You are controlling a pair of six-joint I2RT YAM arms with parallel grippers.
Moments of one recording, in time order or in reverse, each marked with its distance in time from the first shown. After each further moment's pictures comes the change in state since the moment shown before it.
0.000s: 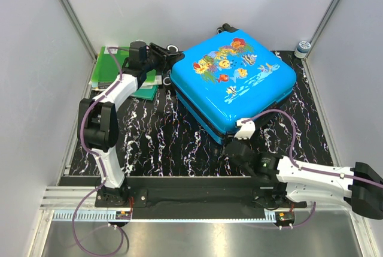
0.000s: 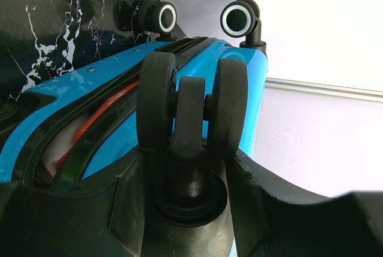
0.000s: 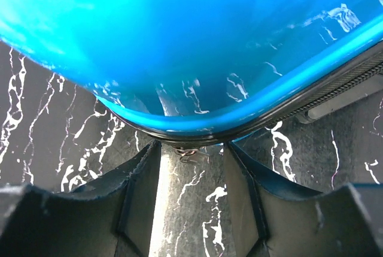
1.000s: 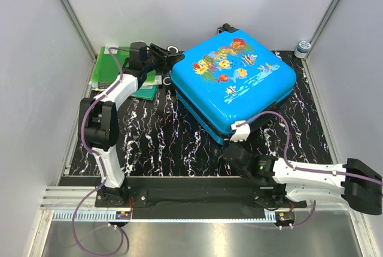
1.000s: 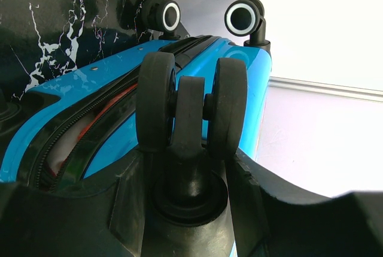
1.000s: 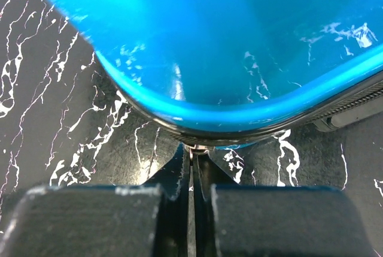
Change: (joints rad) left arm 0.002 0.012 0.000 0.001 0.010 0.002; right arm 0.027 0.041 -0.062 0.156 0.010 -0.101
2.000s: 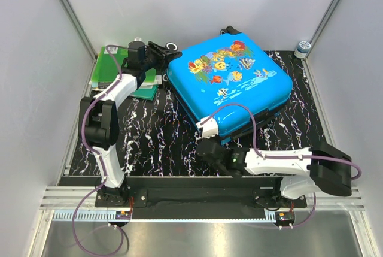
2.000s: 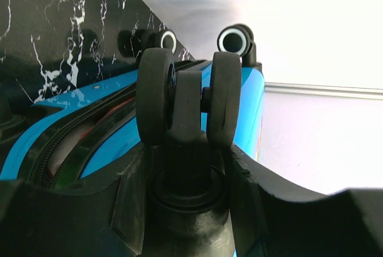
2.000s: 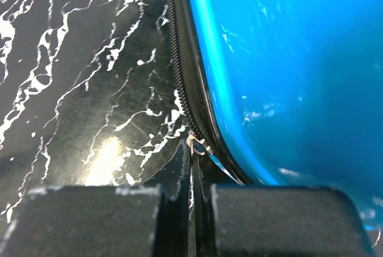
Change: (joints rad) left arm 0.013 0.014 0.000 0.065 -0.013 0.039; right arm 0.079 0.357 0.277 0.053 -0.029 -0.212
